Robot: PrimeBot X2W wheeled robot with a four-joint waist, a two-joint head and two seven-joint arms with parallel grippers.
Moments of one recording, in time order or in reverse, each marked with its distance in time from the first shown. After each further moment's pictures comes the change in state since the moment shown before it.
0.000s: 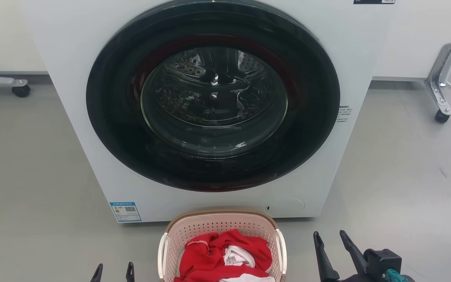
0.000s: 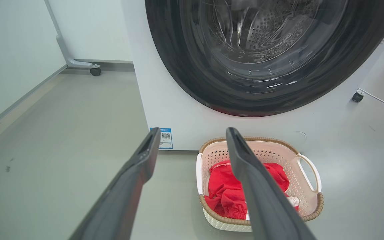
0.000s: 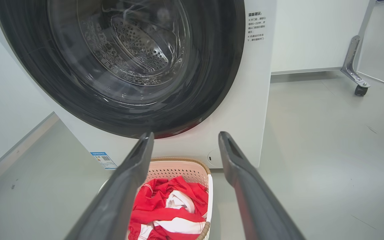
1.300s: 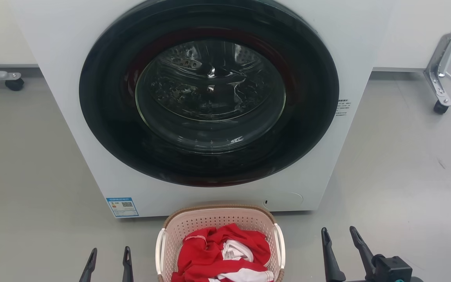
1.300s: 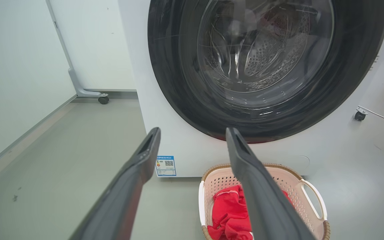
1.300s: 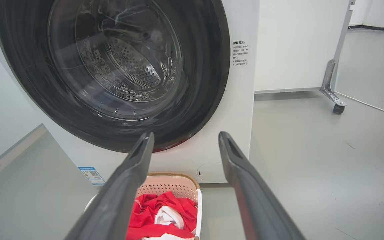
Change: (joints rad) left arm 0.057 -0.058 0.102 -0.176 0.139 0.000 0.000; right arm 0.107 0.066 -0.154 -0.155 -0.194 0.000 0.000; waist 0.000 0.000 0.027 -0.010
